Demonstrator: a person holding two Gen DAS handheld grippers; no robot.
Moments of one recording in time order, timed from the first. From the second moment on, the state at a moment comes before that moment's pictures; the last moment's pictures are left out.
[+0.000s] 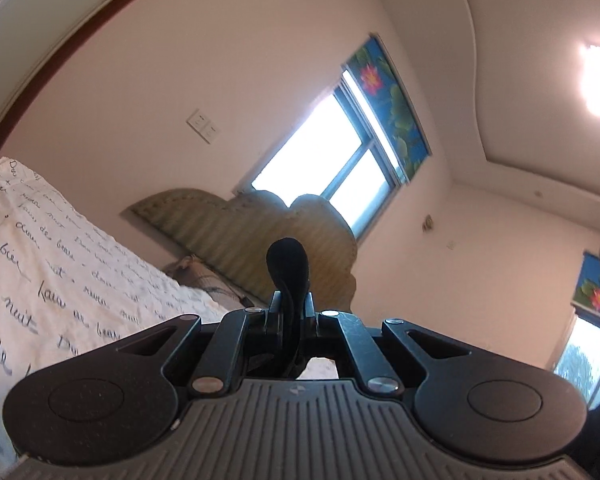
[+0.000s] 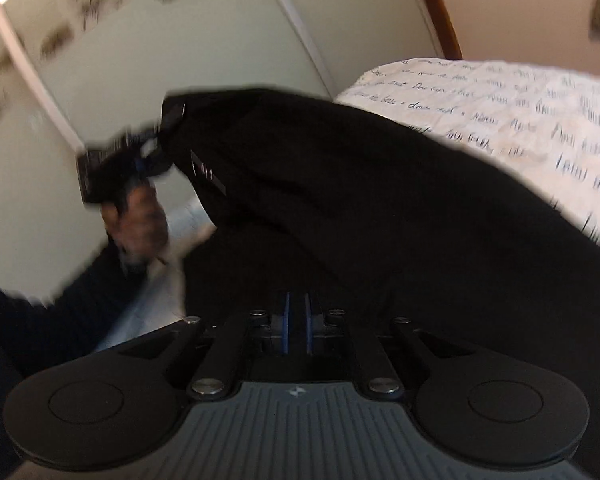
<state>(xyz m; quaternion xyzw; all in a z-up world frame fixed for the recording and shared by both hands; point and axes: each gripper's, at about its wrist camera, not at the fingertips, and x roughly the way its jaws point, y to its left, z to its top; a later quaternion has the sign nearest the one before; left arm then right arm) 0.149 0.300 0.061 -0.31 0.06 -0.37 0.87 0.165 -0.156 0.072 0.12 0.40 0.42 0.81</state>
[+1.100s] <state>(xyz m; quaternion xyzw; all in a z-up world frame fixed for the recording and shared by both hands) 0.133 0.339 0.016 -0.37 0.04 -0.38 0.85 0.214 -0.168 0.083 0.31 0.47 0.11 0.82</state>
